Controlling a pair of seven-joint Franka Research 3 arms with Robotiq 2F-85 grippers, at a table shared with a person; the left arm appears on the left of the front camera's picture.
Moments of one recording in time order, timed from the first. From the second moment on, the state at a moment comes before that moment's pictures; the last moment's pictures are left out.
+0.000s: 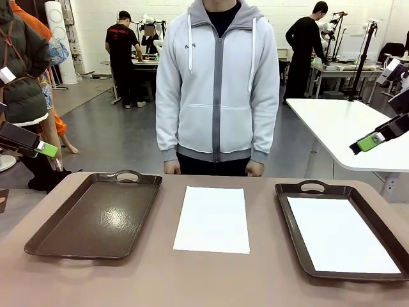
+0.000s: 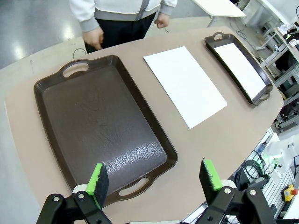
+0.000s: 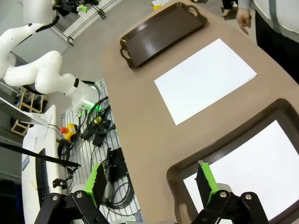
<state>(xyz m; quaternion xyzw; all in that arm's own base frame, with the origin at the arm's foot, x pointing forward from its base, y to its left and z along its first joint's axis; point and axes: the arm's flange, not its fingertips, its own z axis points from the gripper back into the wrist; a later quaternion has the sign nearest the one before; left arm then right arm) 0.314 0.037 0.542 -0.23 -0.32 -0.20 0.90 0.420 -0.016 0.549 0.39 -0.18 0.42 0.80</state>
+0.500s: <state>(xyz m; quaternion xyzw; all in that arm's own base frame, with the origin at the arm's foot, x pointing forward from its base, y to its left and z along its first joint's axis) 0.314 0.037 0.542 -0.23 -0.32 -0.20 0.90 0.420 -0.015 0.549 0.39 -0.18 0.42 0.80</state>
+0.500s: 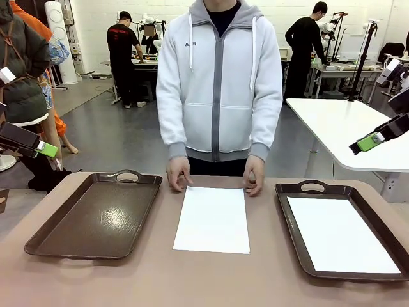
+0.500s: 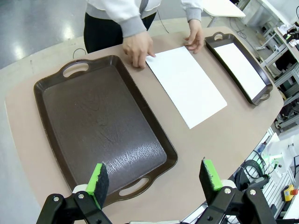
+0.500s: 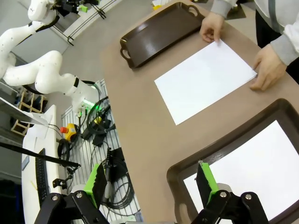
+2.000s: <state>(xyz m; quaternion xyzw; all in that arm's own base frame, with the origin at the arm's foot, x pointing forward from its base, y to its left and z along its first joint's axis) 0.314 0.037 0.542 -0.23 -0.32 -0.20 0.90 0.420 -0.015 0.549 0.39 -0.18 0.42 0.80</state>
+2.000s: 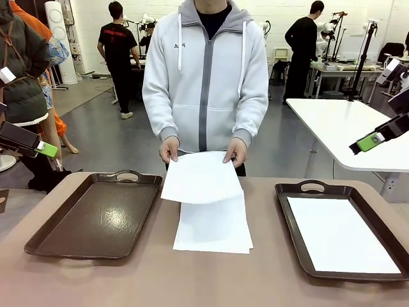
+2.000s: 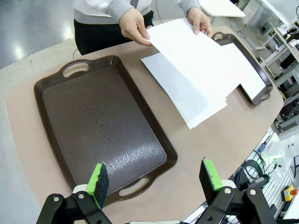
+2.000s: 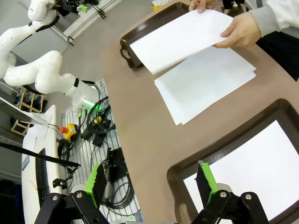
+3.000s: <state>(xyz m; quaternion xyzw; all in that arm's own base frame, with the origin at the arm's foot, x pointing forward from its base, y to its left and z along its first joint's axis) 0.314 0.037 0.542 -0.23 -0.32 -0.20 0.90 0.420 -0.015 0.549 0.39 -0.18 0.42 0.80</state>
